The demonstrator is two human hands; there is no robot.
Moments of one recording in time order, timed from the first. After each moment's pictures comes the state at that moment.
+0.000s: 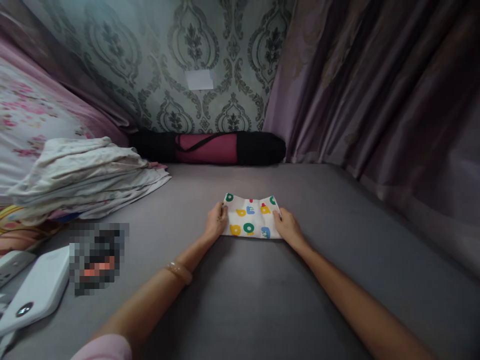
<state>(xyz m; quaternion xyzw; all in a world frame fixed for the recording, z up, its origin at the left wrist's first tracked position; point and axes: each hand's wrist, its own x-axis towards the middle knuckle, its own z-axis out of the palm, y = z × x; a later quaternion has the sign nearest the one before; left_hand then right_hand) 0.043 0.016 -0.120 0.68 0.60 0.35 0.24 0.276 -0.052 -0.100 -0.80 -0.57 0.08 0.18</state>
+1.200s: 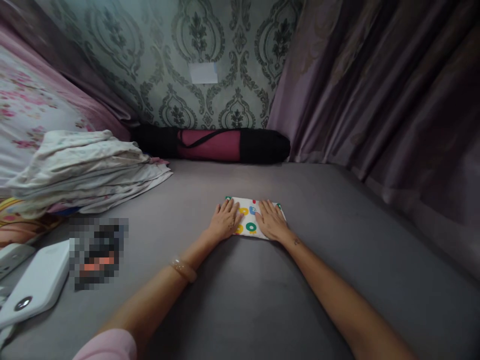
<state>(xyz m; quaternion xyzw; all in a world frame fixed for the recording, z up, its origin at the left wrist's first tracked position) 0.051 0.002 -0.112 0.86 0.51 0.07 0.05 0.246 -0.030 -0.114 -0.68 -0.73 0.05 0.06</state>
